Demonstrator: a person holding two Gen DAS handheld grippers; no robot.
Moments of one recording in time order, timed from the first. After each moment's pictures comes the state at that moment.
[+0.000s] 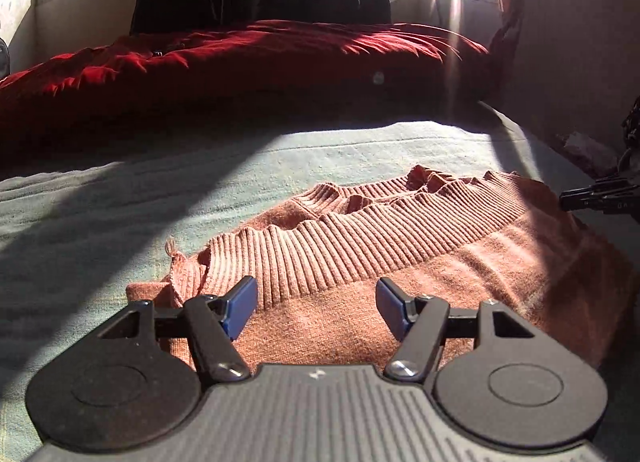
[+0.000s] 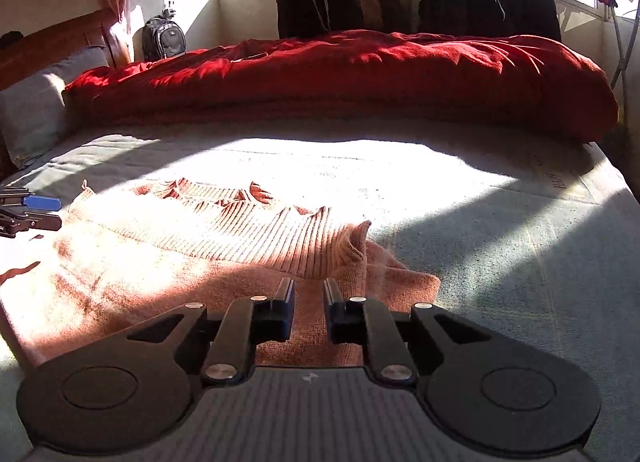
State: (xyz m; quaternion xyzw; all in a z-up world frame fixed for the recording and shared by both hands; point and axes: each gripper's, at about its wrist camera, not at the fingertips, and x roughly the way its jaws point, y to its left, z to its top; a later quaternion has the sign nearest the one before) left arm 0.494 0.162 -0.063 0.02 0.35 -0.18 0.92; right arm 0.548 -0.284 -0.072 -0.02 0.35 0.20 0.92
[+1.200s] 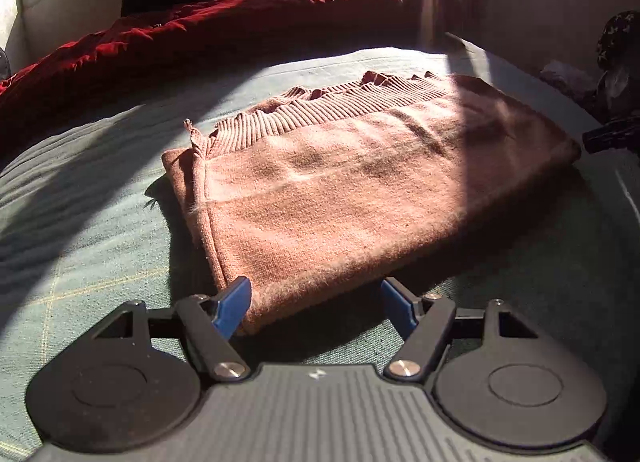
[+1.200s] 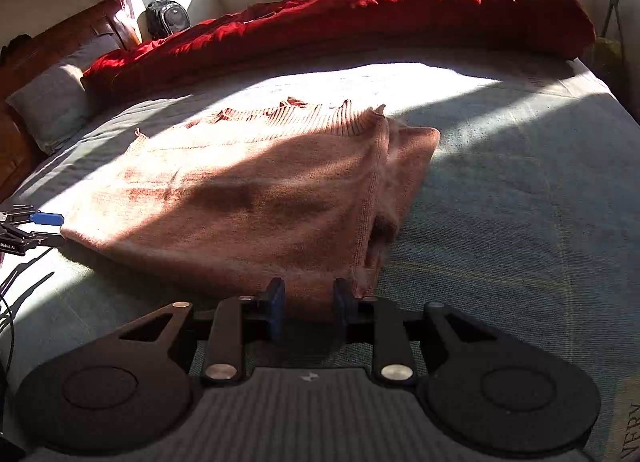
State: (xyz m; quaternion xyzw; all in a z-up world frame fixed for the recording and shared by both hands) left arm 0.326 0.171 -0.051 0.14 0.38 -0.18 0.90; right arm 0.403 -0.317 -0.064 0.01 0.40 0.21 0.89
